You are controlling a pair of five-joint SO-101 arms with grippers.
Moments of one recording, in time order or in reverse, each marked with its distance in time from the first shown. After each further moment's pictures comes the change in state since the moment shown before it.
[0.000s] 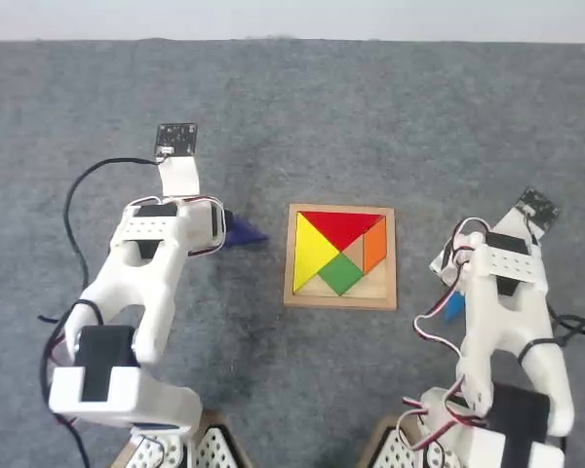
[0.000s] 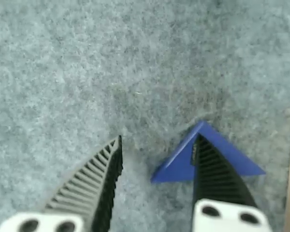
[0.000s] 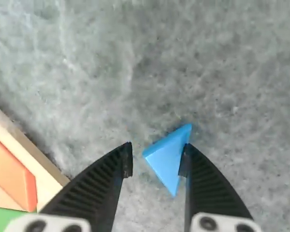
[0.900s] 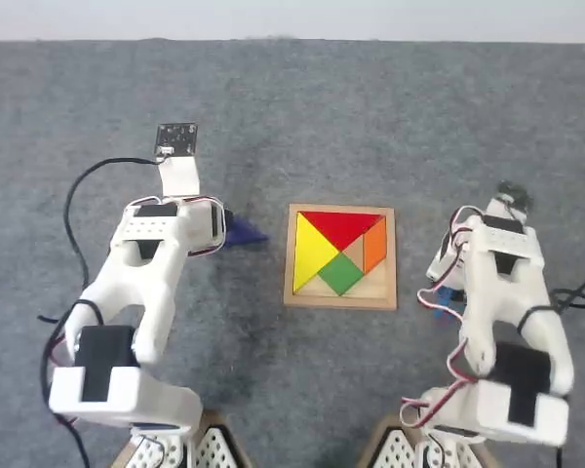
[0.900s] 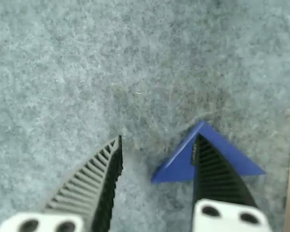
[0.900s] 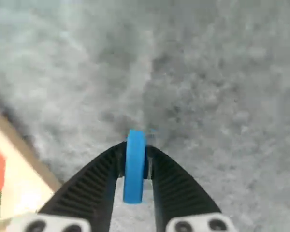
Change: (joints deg) left arm 0.0 0.0 0.0 0.0 0.0; right arm 0.0 9.3 -8.0 5.1 15.9
